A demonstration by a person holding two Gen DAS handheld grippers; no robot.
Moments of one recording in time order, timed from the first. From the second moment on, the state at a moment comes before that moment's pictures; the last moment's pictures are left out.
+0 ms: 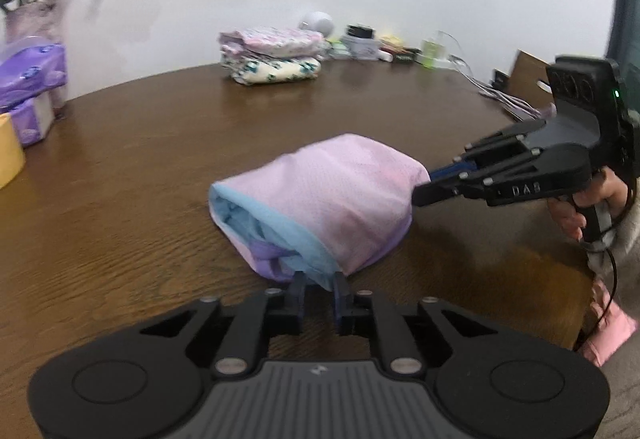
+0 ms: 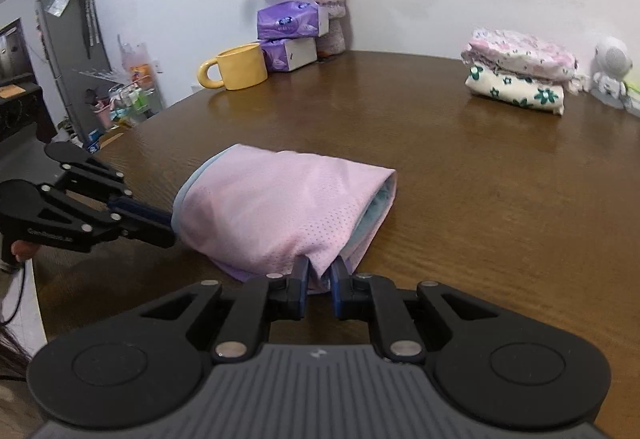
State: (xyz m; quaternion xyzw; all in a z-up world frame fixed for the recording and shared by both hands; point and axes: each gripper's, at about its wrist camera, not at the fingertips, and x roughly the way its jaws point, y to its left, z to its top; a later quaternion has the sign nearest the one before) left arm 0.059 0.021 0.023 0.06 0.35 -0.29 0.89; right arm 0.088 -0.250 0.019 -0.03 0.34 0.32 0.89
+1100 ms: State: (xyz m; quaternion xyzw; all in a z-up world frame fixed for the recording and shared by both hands) left arm 0.013 -0.047 0.011 0.03 0.32 -0.24 0.92; right arm 0.125 -0.271 0.015 -0.02 0.34 0.32 0.88
